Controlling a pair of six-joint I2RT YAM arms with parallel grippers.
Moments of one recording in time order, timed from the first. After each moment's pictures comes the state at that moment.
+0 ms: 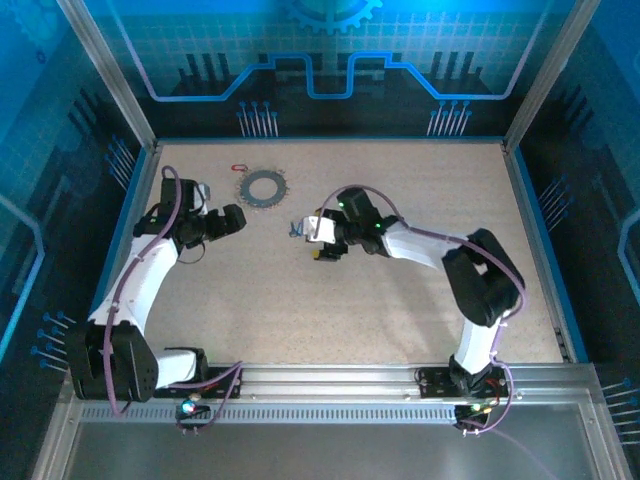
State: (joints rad) left arm 0.04 1.26 0.99 -0.66 0.22 -0.39; right arm 0.63 1.84 1.18 -0.10 -0.35 -0.91
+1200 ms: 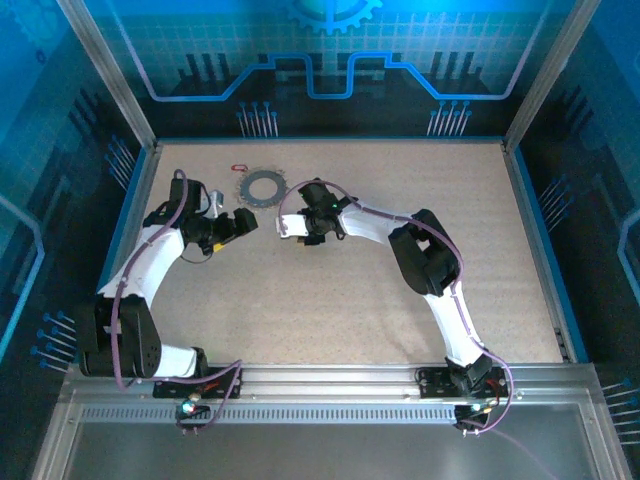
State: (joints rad) left arm 0.04 1.38 0.98 -0.66 0.44 -0.43; right arm 0.69 2.25 1.66 -0.39 -0.19 -1.03
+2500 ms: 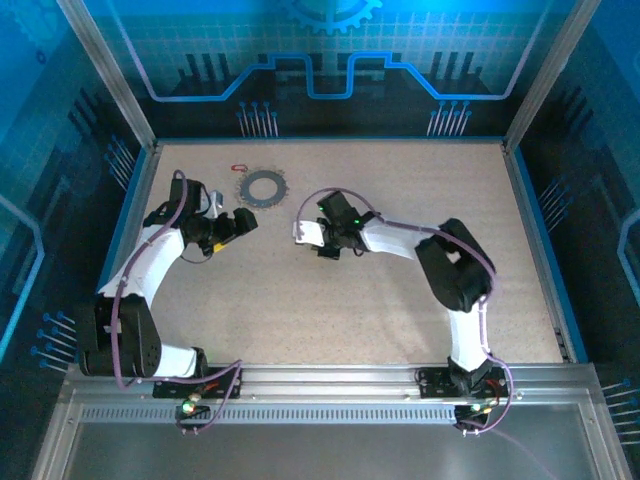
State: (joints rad) left arm 0.04 1.38 0.98 -0.66 0.44 -0.46; right arm 0.68 1.95 1.26 -0.24 -0.18 -0.78
